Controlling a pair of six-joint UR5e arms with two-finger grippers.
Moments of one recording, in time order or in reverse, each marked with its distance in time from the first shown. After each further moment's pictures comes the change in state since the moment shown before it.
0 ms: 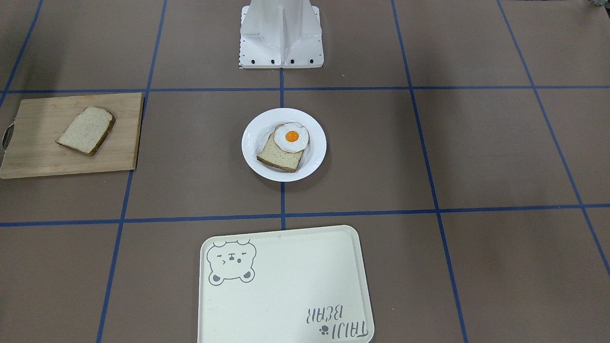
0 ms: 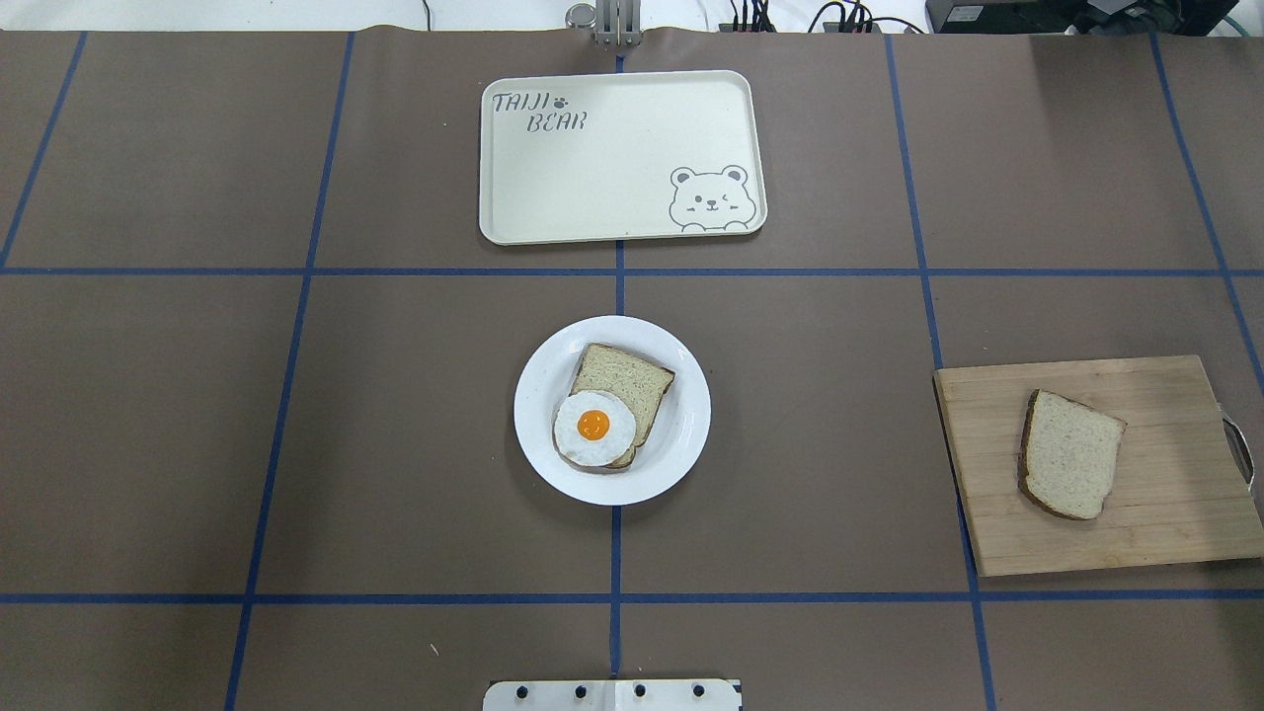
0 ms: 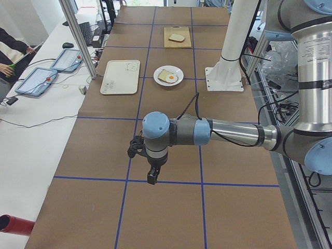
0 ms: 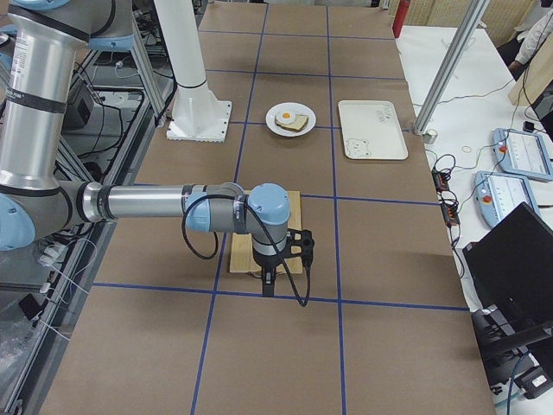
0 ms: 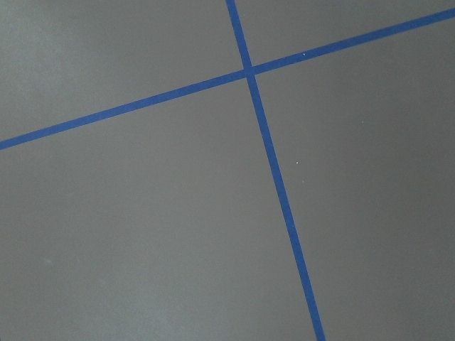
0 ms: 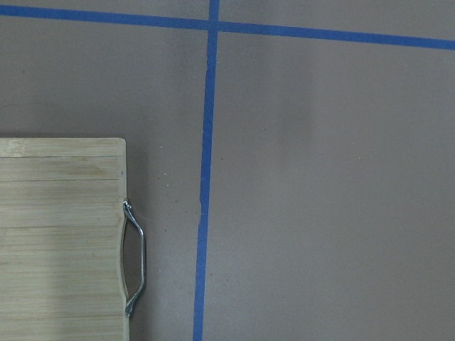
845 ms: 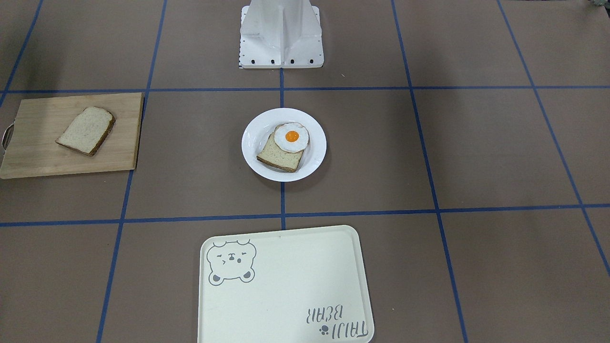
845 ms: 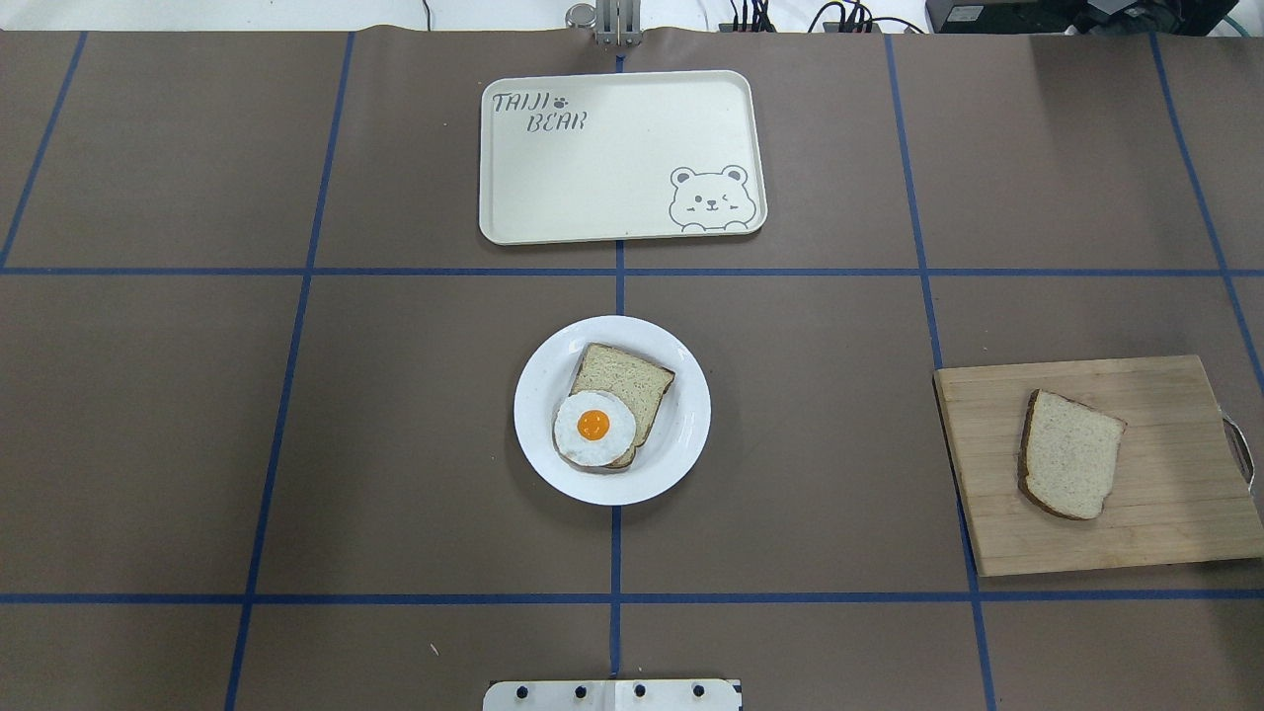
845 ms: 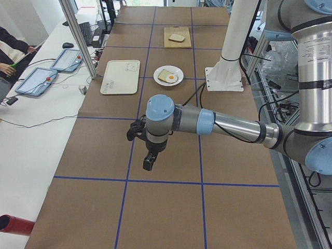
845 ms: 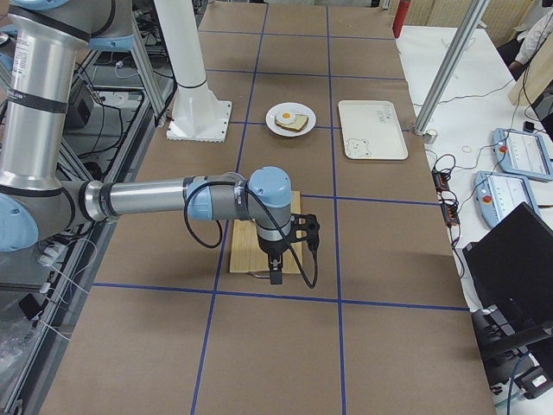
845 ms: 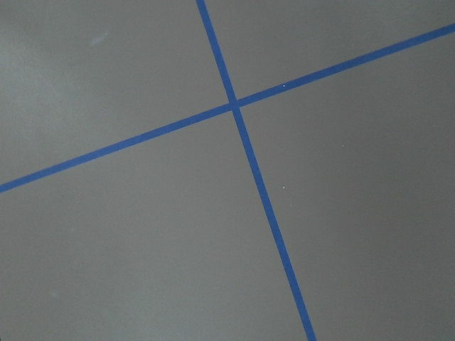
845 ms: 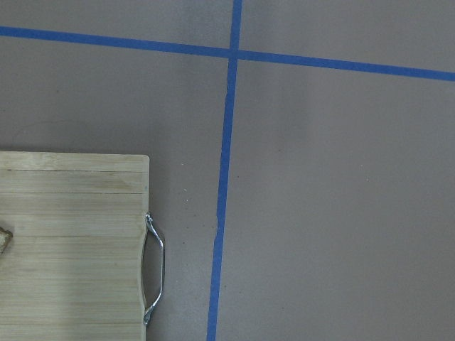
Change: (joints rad) left arm -0.002 0.000 -0.121 -0.051 -0.001 -0.006; right arm 0.005 0.034 0.050 0.008 0.004 0.007
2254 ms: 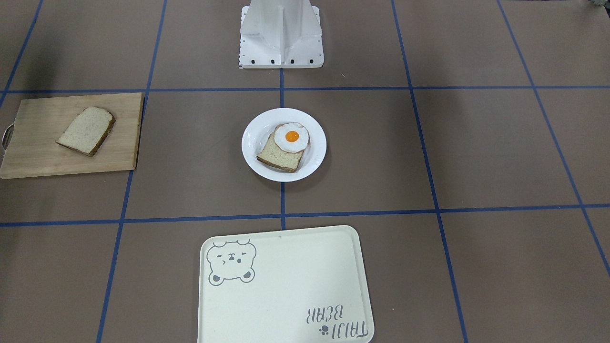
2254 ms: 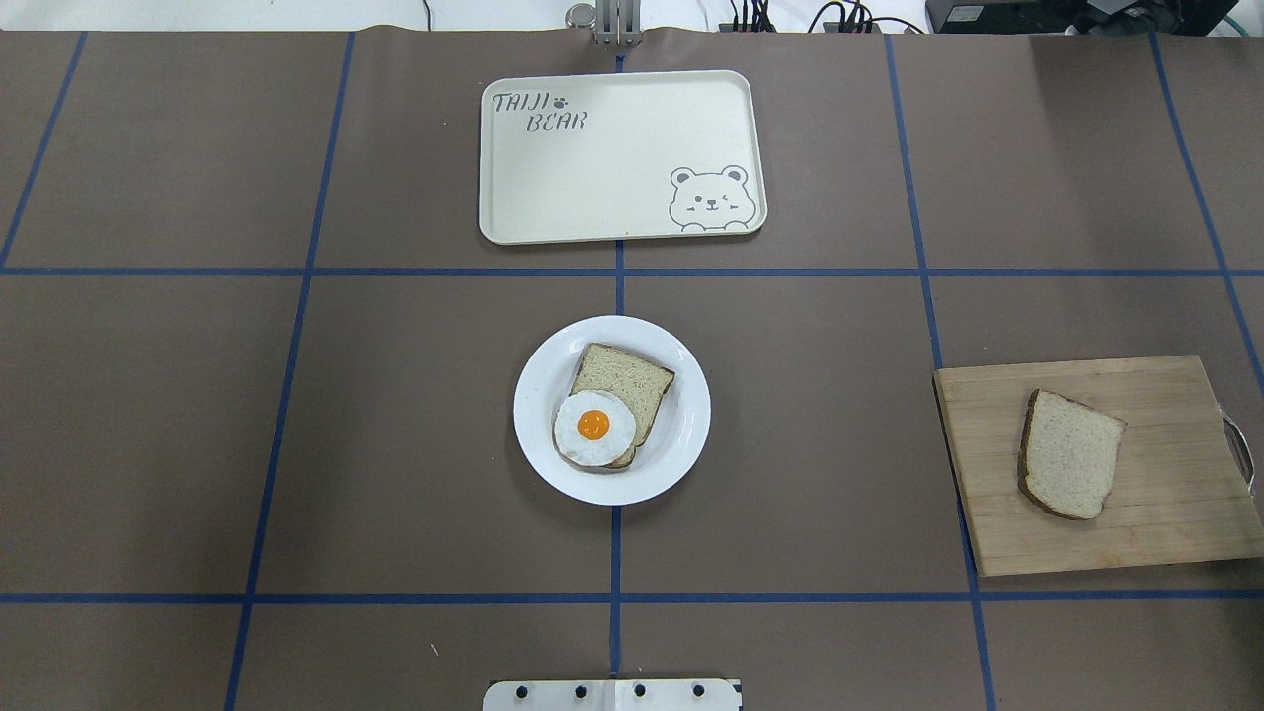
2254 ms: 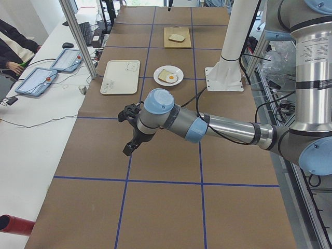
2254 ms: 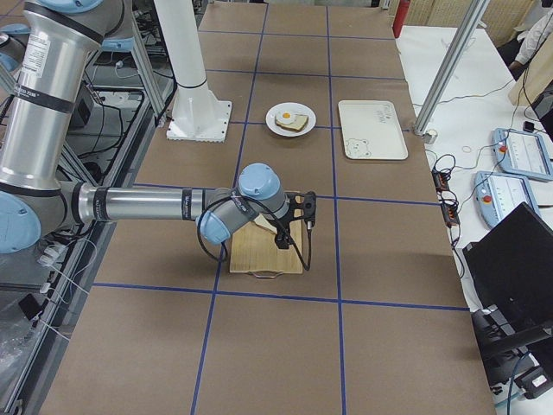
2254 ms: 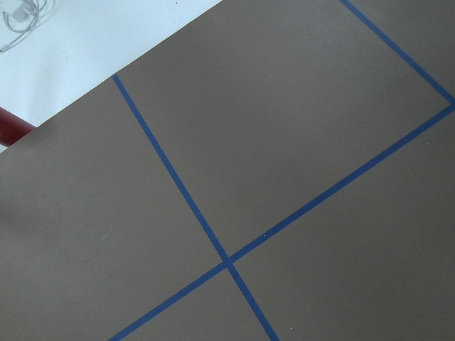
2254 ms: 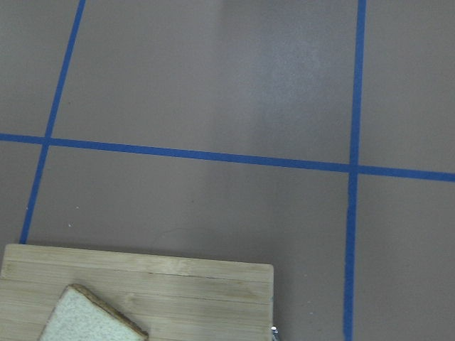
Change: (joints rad) left arm 0.002 -0.037 0.098 -0.378 -0.047 -0.017; right arm -0.277 -0.103 -0.084 0.817 0.067 0.838
